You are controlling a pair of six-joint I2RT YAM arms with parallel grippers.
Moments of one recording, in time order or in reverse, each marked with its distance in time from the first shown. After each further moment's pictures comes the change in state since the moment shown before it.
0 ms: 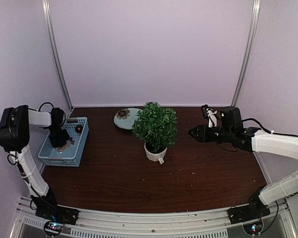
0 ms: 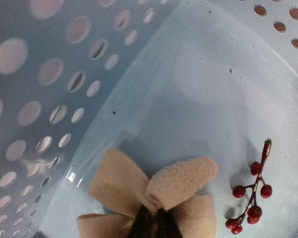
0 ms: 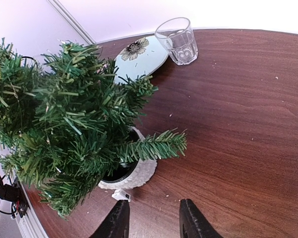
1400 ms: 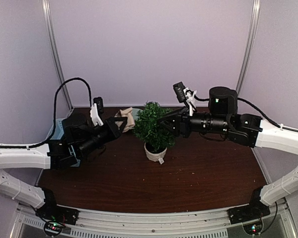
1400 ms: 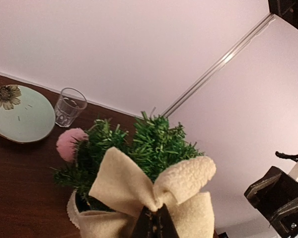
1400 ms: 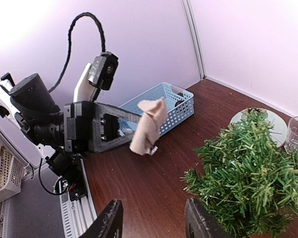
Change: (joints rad) left arm -1.103 -0.681 -0.380 0.876 -0.080 -0.281; right arm 0.415 -0.009 0.341 -0.055 0.042 -0.147
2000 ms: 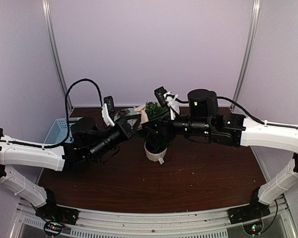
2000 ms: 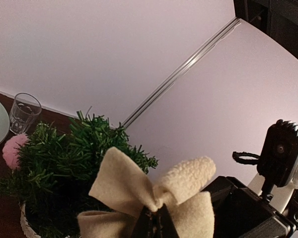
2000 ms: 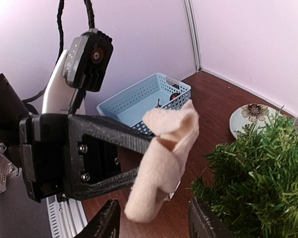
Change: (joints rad) left arm -0.097 0.178 0.029 0.327 0.016 0.001; right arm 0.093 0.161 0.105 -0.011 0.120 -0.029
